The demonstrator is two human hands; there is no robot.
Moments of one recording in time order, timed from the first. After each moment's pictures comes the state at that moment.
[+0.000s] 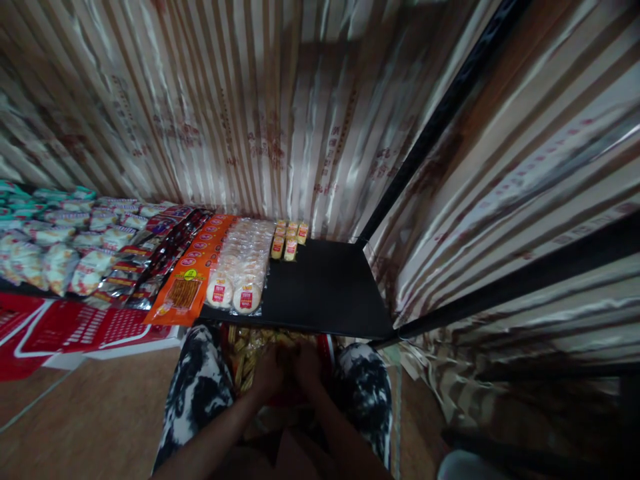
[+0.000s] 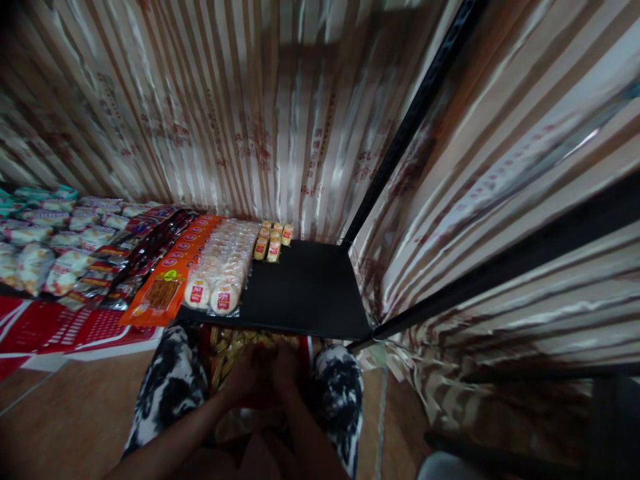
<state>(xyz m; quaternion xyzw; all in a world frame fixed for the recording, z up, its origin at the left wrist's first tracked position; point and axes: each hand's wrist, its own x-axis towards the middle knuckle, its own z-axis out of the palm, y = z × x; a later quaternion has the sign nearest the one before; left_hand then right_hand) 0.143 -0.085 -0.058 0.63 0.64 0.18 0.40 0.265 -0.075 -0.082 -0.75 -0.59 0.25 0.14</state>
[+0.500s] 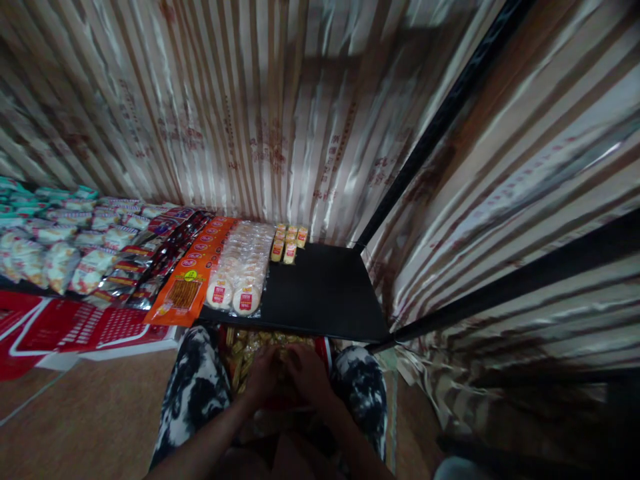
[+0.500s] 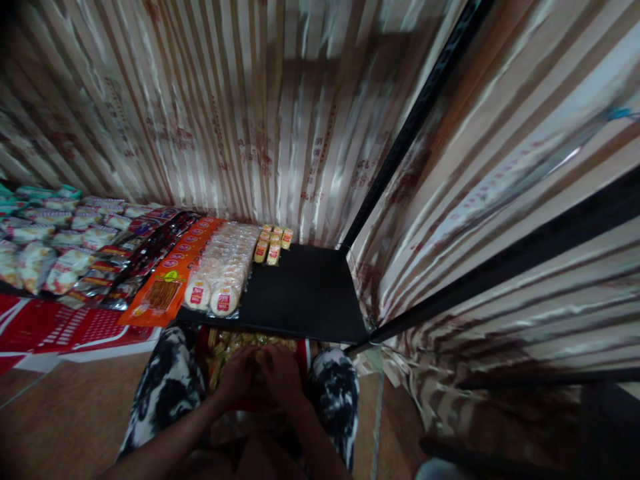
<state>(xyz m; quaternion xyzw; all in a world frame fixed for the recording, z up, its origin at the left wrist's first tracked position) 0.131 -0.091 -0.059 0.66 0.61 0.24 0.36 0.274 -0.095 -0.024 -0.60 -0.72 0.25 0.26</state>
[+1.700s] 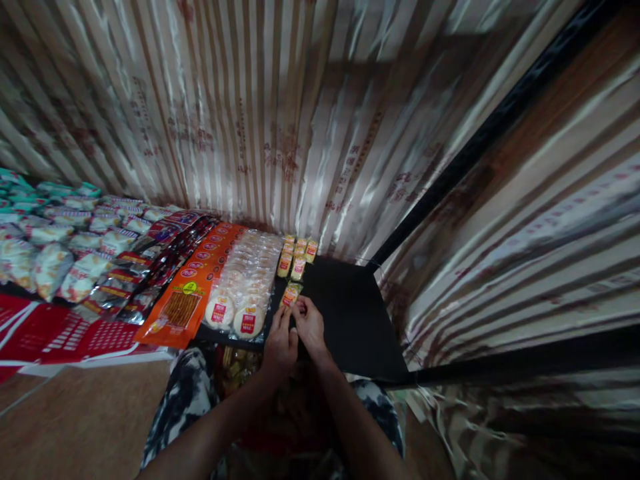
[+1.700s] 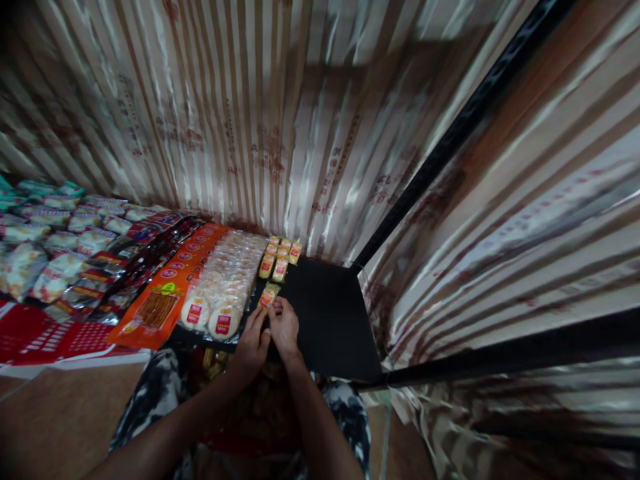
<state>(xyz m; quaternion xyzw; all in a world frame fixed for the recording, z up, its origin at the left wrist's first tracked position) 0.164 0.001 0.006 0.64 0.58 0.41 0.30 0.253 0.051 0.013 -0.66 -0.56 0.29 0.41</state>
